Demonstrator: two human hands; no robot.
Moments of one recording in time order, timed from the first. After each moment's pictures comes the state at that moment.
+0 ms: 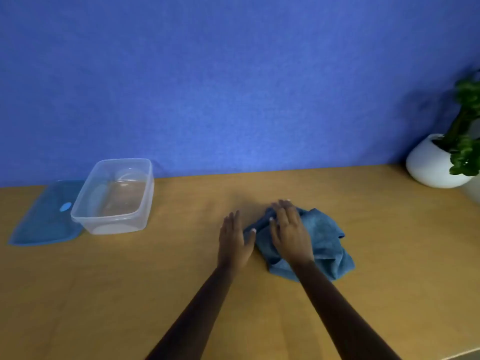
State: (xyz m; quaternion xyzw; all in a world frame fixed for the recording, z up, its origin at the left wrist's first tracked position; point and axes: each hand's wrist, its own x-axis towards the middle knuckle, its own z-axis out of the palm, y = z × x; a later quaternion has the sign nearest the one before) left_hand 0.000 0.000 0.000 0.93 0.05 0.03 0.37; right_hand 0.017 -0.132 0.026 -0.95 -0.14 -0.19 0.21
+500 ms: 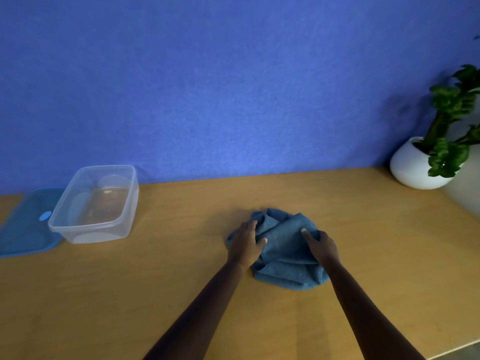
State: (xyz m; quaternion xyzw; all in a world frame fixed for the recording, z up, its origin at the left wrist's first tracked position) left_hand 0.020 -0.049 0.014 0.92 -0.01 -0.05 0.38; right_hand 0.035 -0.239 0.008 -0.88 0.23 0.07 0.41
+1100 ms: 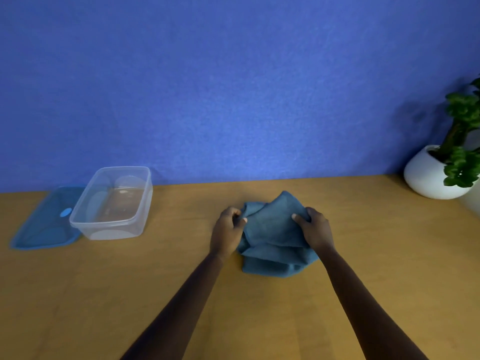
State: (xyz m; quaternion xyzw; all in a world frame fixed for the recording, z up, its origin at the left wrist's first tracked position) left_hand 0.026 0.000 0.037 0.85 0.07 0.10 0.51; right_hand 0.052 -0.197 0.055 -0.91 0.06 -0.05 0.42
